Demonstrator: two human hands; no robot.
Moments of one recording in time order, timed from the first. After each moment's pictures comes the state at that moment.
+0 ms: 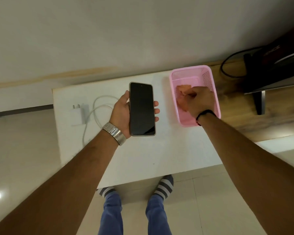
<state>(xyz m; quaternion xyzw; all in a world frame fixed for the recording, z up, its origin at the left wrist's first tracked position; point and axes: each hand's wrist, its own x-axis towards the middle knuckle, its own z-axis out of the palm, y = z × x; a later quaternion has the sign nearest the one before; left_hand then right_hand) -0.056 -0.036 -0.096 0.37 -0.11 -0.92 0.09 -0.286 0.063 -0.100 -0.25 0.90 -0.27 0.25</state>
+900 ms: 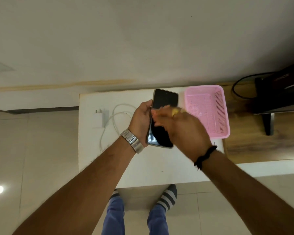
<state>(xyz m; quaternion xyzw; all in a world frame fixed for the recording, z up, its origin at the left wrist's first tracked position) -0.059 -0.029 -0.041 0.38 -0.09 -0.91 0.12 -0.174 0.058 0.031 -0.68 0.70 -0.09 0.20</state>
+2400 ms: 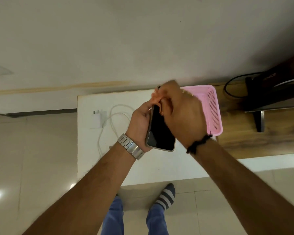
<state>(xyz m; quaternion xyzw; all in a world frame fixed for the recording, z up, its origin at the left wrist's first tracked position) -0.059 -0.012 0.007 0.36 -0.09 -0.92 0.12 -0.171 0.037 0.079 -0.57 0.77 -0.27 0.11</state>
